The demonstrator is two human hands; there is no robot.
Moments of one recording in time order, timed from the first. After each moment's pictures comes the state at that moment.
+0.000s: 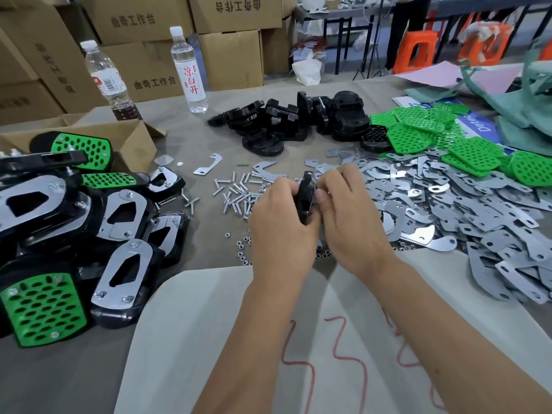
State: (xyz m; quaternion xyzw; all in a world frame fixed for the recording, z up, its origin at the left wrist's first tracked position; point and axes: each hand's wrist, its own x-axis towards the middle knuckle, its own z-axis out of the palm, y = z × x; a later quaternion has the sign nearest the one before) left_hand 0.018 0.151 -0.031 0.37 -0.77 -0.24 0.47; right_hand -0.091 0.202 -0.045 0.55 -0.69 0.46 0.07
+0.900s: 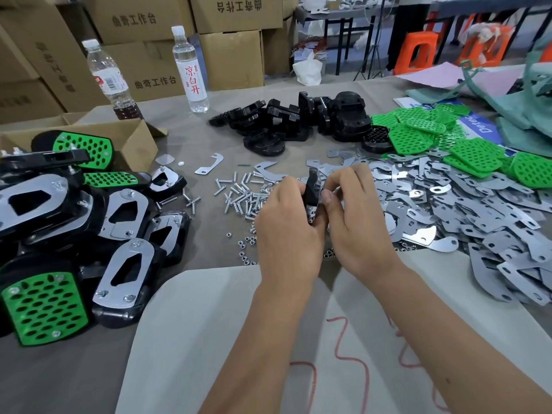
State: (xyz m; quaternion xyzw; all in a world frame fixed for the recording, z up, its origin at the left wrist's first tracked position) left_hand 0.013 0.155 -0.038 0.35 -0.77 -0.20 0.50; right_hand -0.085 0.207 -0.040 0.53 -0.68 0.51 0.04
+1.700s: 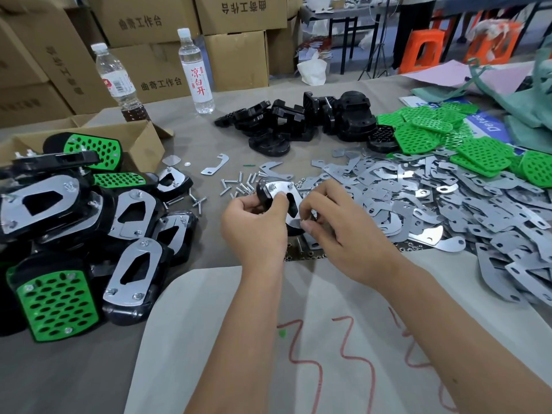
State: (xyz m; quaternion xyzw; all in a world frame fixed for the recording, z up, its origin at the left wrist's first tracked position) left_hand 0.024 0.119 -0.045 0.51 -0.46 -0.48 0.54; right_hand -0.083 0.214 -0.040 0.66 -0.63 0.40 -0.04
